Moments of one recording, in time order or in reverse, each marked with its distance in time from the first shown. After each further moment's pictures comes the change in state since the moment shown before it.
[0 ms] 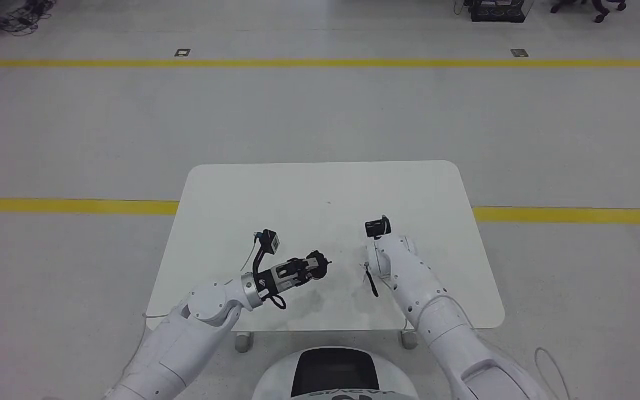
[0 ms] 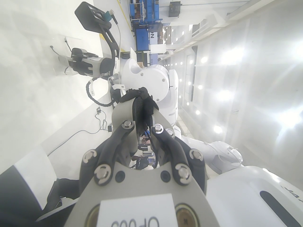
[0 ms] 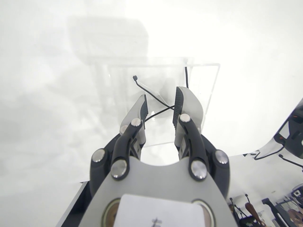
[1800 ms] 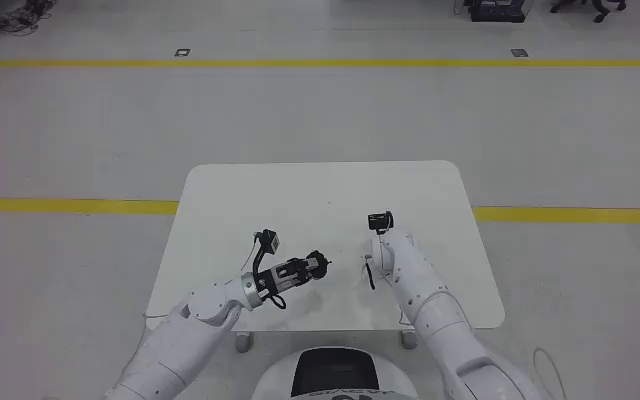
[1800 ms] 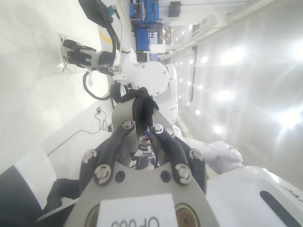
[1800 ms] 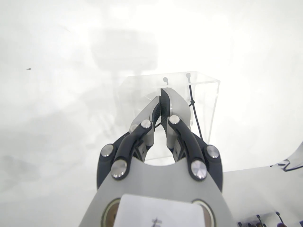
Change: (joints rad) left arm 0.000 0.000 0.000 0.000 0.000 0.000 0.000; right arm 0.002 -0.046 0.110 0.029 0.019 -0.004 -0.091
